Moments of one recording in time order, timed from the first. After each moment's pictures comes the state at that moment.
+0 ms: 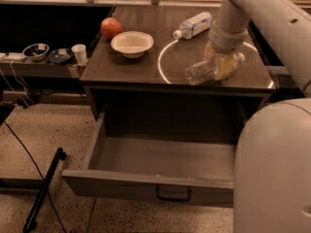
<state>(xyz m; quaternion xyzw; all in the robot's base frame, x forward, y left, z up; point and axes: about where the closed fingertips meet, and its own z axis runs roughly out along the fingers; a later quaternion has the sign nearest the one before) 0.677 -0.203 0.832 -0.84 0.54 -0.03 0.07</state>
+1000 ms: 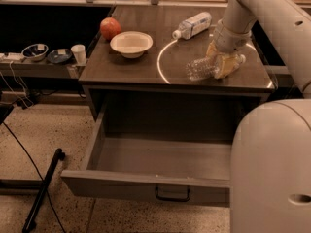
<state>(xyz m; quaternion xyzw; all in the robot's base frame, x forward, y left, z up) 0.689 -0.206 0.829 -0.82 0.57 -0.01 0.10</state>
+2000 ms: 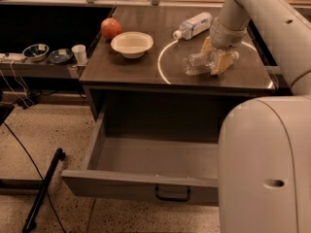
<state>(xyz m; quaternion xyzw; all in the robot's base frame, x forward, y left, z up) 0.704 -0.202 0.829 -0.81 0.58 -0.01 0.10</state>
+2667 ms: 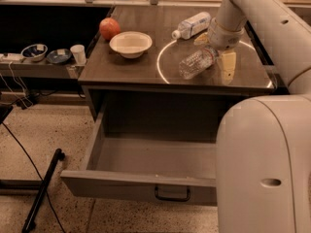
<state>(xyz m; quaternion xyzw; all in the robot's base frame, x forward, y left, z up) 0.710 -0.199 0.829 -0.81 0.57 -0.02 0.10</state>
